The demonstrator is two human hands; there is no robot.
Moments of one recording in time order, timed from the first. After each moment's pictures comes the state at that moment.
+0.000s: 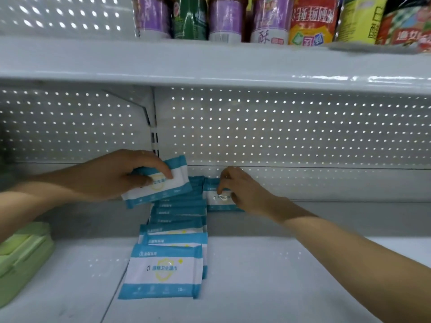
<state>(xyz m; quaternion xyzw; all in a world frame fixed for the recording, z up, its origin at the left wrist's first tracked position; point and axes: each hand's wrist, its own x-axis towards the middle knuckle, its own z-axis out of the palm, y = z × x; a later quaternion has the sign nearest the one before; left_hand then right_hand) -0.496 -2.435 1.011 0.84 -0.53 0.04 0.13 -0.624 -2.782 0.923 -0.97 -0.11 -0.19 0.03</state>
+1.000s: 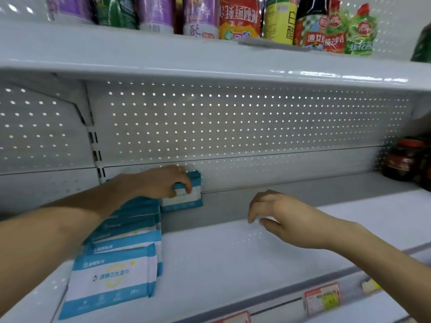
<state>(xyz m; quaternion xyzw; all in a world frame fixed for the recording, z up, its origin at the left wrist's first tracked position) -0.509 -2.633 0.960 0.76 -0.65 -0.02 0.03 -0.845 -2.807 0.937 -0.99 0.01 -0.13 0.03</state>
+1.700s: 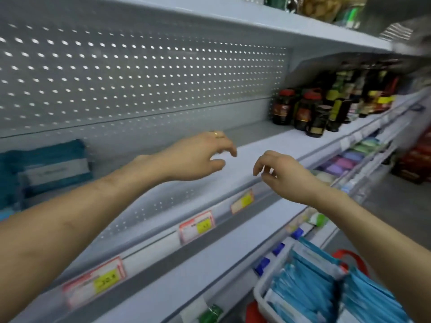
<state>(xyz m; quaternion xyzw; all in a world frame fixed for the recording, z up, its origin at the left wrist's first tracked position) -0.826 -2.771 0.963 0.54 -0.82 0.04 0.17 -1.077 -2.874 0.908 -0.92 0.31 -0.23 0.08</state>
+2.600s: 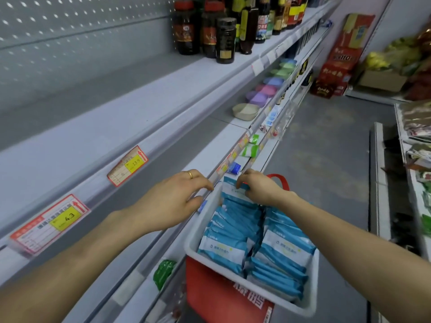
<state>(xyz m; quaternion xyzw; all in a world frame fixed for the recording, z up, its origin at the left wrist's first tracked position) -0.985 -2.803 0.791 0.49 -0.86 -0.13 0.11 -1.255 -2.915 0.686 -0.83 0.54 -0.01 0.17</state>
